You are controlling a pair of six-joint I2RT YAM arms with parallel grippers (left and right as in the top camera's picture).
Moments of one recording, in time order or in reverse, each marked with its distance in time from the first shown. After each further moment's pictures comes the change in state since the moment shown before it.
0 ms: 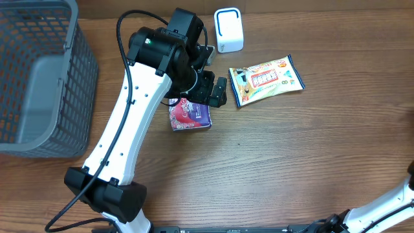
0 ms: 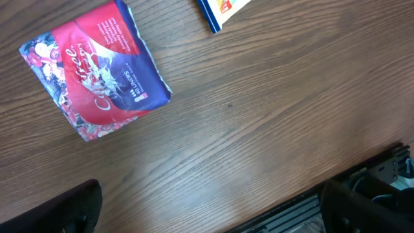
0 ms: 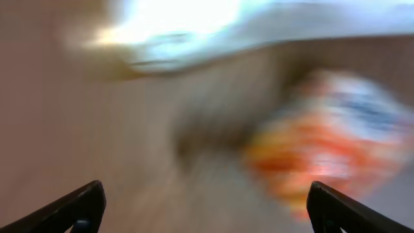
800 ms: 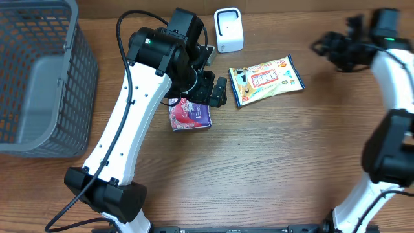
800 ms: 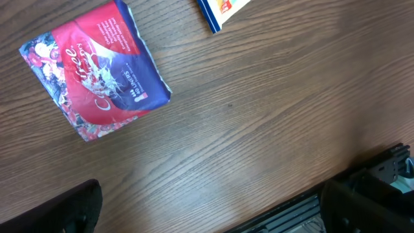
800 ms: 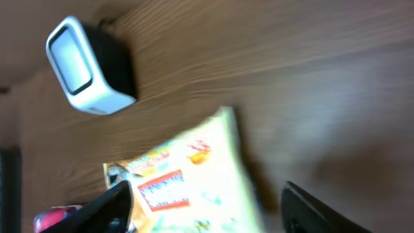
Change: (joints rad) left arm 0.000 0.000 0.000 0.000 0.000 0.000; right arm 0.627 -0.039 0.068 0.084 -0.380 -0.175
